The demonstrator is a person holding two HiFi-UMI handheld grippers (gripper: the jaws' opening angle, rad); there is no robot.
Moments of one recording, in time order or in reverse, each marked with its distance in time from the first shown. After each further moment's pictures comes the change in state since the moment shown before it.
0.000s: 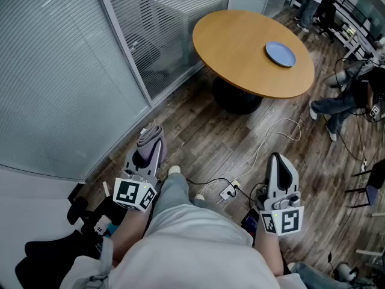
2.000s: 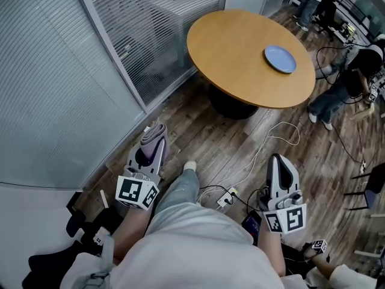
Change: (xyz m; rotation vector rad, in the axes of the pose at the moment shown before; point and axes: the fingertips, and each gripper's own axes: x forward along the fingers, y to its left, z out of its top) left arm 0.100 0.014 -0.002 -0.001 0.012 -0.038; right arm 0.067 -0.055 -0.028 0.089 0.035 0.019
